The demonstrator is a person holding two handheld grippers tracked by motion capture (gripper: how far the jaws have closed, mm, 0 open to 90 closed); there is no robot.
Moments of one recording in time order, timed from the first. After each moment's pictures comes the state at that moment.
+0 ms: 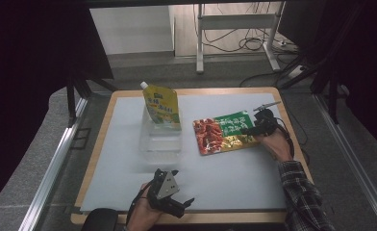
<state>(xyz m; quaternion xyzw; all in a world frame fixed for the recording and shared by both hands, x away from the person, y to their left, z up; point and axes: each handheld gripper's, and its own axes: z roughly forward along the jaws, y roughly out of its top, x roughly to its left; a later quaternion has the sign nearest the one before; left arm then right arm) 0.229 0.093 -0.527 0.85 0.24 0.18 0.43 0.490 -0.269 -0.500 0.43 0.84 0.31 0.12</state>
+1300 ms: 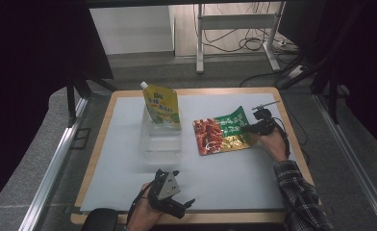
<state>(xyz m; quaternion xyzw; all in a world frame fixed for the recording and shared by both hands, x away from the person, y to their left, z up) 0.229 0.091 -0.527 0.85 0.23 0.18 0.43 0.491 -0.262 -0.498 0.45 0.82 0.33 0.05</state>
